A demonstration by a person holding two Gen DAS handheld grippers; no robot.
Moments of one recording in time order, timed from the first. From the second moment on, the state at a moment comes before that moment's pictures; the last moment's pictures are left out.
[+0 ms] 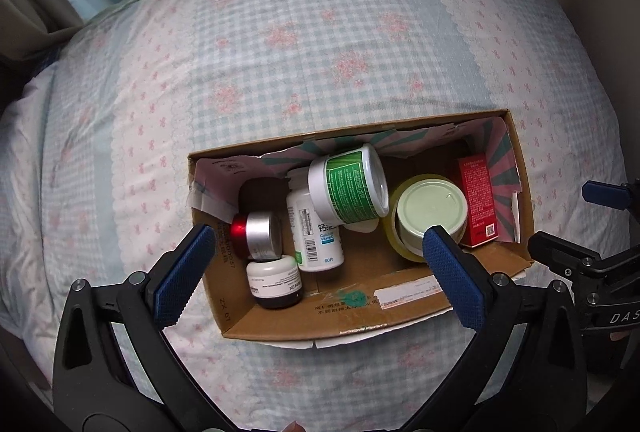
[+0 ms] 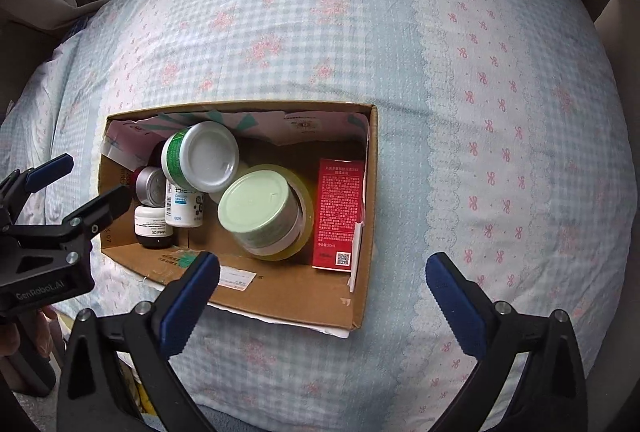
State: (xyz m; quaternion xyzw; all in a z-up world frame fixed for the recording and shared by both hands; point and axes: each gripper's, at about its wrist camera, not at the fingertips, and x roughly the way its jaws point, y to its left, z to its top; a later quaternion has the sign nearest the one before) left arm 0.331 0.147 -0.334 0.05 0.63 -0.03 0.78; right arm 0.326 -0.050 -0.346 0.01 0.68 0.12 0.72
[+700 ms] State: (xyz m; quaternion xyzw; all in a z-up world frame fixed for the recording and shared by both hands) left arm 0.193 0.141 -0.118 0.01 0.47 -0.03 0.88; right arm 0.219 -0.072 -0.136 0.02 0.53 0.09 0.84
